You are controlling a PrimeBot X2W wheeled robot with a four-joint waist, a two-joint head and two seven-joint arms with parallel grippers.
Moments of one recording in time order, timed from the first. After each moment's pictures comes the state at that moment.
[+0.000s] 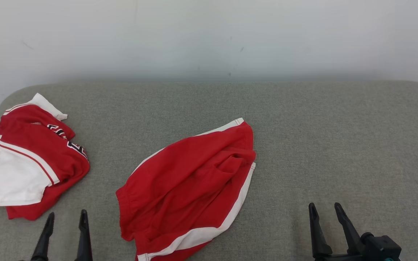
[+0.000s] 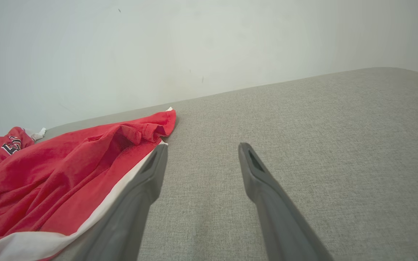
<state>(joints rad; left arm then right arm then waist) 0.07 0.15 0.02 0.08 -0.22 -0.06 -0.26 0.04 -0.05 -0.01 0.22 0.21 0.13 -0.26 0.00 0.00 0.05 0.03</state>
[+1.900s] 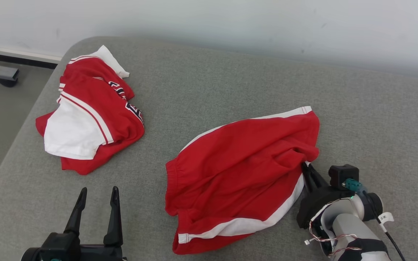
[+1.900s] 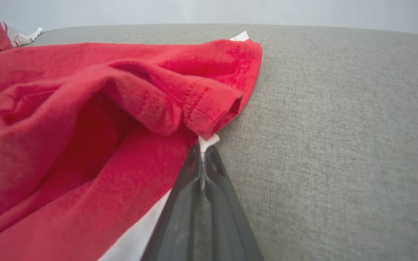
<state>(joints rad) -0.06 0.05 0.00 0.16 -0.16 -0.12 -0.26 -0.56 -0.13 0.06 1.03 0.13 0.13 -0.27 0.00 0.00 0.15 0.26</state>
